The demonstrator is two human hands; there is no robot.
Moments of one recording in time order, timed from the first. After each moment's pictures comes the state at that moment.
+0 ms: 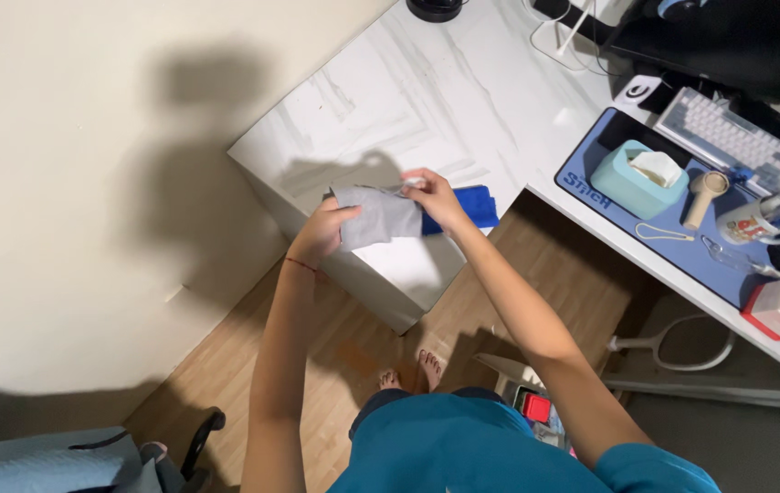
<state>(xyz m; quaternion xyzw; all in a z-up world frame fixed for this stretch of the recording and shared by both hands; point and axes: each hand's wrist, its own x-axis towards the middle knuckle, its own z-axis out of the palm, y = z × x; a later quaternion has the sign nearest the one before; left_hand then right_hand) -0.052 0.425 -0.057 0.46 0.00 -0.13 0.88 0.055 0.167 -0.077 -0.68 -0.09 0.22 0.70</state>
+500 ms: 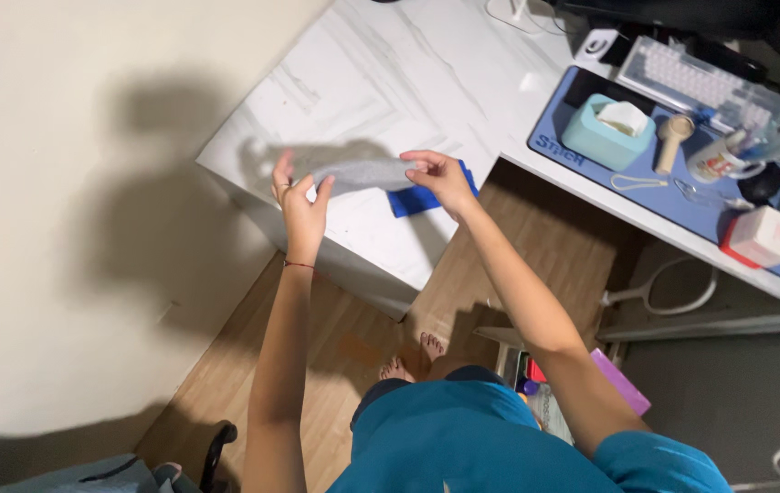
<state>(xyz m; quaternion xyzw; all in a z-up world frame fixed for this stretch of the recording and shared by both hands) -0.083 0.395 0.030 0.81 -0.07 0.44 0.37 -0.005 0.131 0.014 -0.65 -0.12 0.12 0.74</state>
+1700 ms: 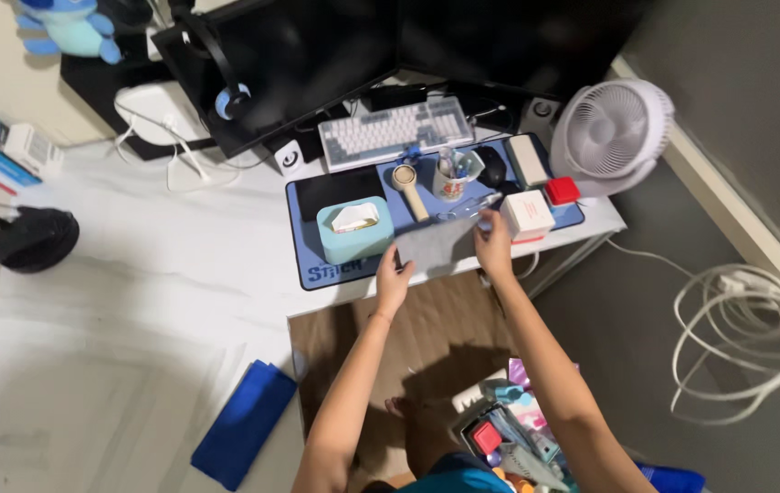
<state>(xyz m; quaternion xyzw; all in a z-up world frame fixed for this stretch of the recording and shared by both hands) 0.099 -0.181 -0.171 0.66 -0.26 -0.14 0.69 -0.024 -0.380 -0.095 -0.79 0.34 -0.35 0.37</state>
